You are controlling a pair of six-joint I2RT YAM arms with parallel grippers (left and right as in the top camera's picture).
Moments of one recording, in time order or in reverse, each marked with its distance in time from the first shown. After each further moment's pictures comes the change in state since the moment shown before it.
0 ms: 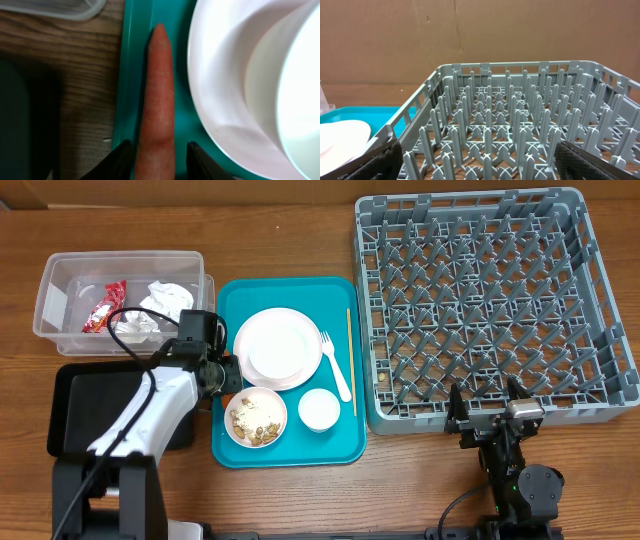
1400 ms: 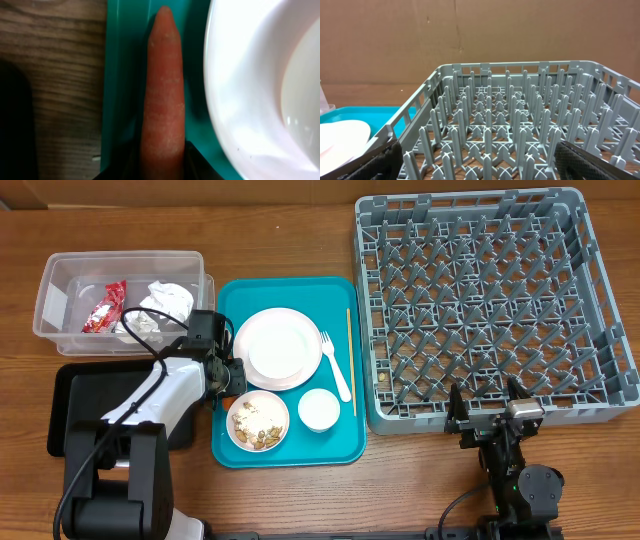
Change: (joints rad) left arm -0.006 0.110 0.024 0.005 -0.019 0.013; right arm 0.000 0.000 0.000 0.000 0.000 0.000
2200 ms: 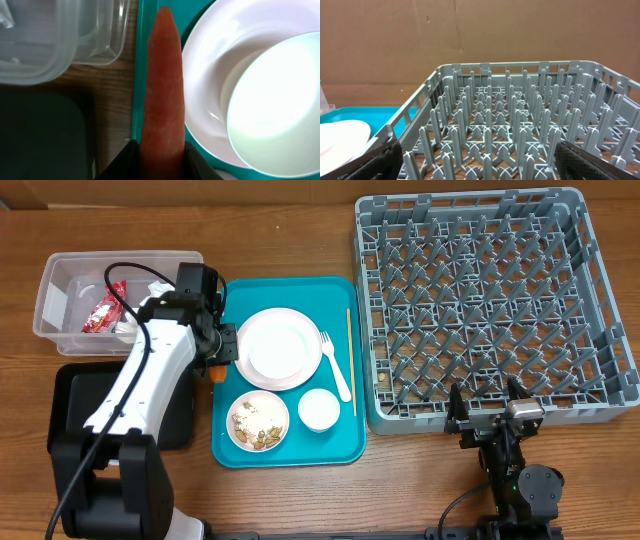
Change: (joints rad) left arm 0.000 0.000 0.360 -0.364 -0.034 0.031; right arm 0.000 0.000 0.000 0.000 0.000 0.000
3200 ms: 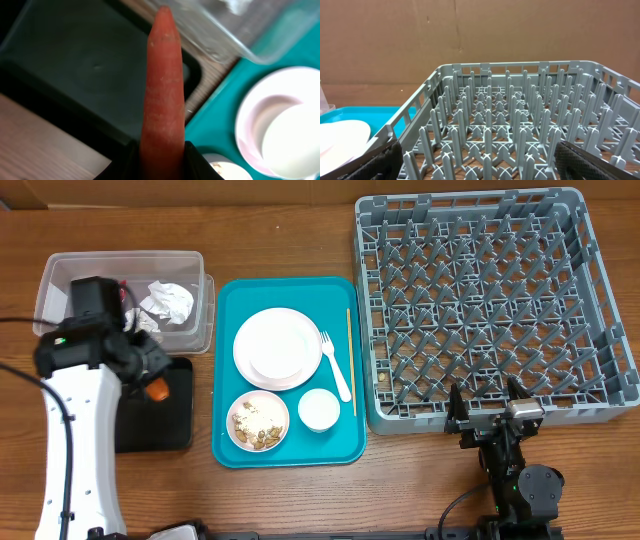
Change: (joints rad) left arm 0.327 -0.286 0.018 -0.240 -0.038 -0.290; right arm 0.000 0.000 0.000 0.000 0.000 0.000
